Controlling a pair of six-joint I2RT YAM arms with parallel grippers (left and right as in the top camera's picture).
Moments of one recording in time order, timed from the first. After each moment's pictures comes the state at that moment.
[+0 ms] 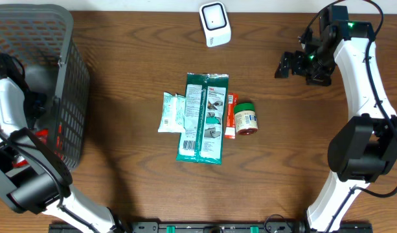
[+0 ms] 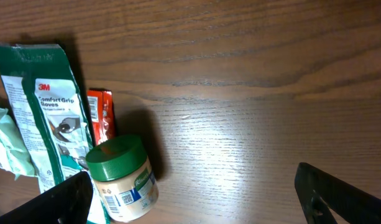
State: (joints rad) left arm 0.57 1.93 1.53 -1.01 -0.27 -0.88; right arm -0.05 2.05 1.90 -1.30 -0.25 0.09
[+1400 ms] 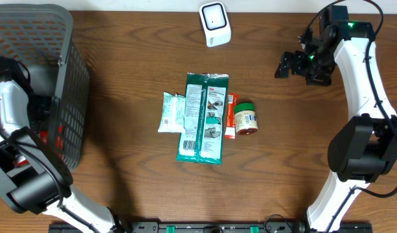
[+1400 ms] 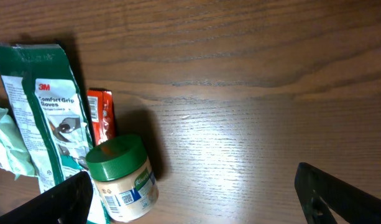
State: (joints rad) left arm 0.56 1.92 1.48 -1.00 -0.26 -0.88; right arm -0.05 2.05 1.90 -1.30 -0.25 0.09
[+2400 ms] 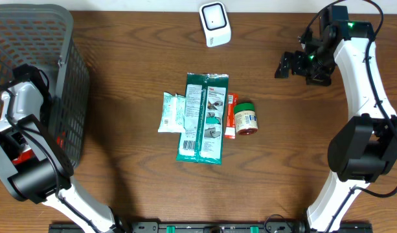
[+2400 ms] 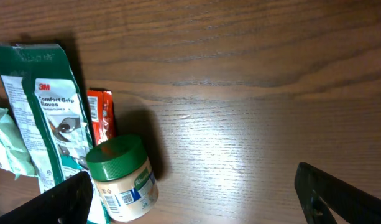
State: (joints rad) left arm 0.51 2.00 1.40 -0.96 -0.34 -0.90; right arm -0.05 2.05 1.90 -1.30 -0.25 0.09
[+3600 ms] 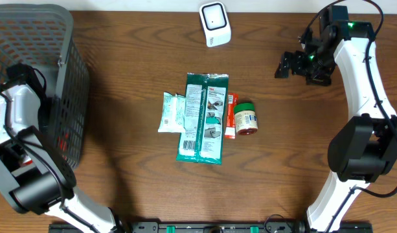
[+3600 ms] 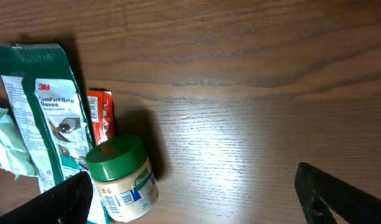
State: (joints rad) left arm 0.52 1.91 1.37 -0.99 -0.15 -0.85; right arm -0.05 2.05 1.90 -1.30 -0.25 0.09
